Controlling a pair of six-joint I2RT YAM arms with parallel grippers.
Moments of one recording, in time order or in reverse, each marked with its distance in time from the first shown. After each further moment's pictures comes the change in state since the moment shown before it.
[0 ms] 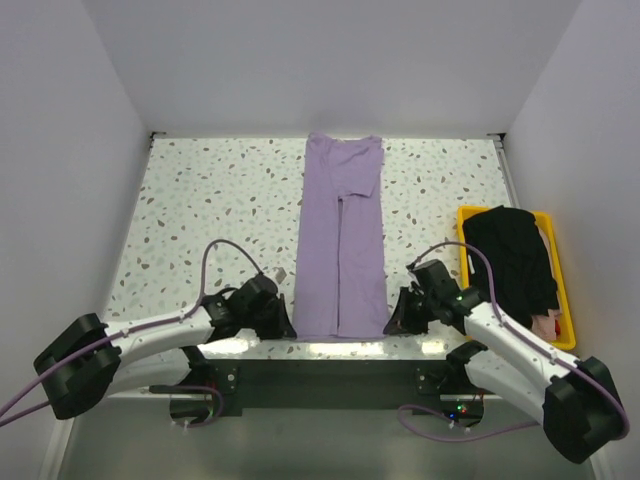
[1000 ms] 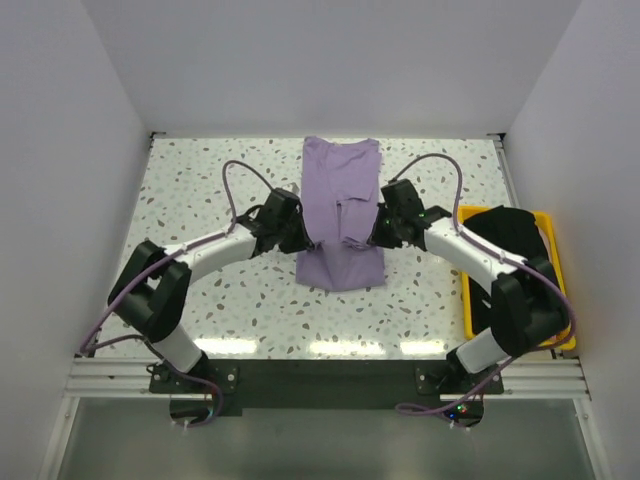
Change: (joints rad) left arm 0.266 0.532 0.660 -0.043 -0.106 0.172; right arm -0.019 0.563 0.647 0.103 0.365 -0.063
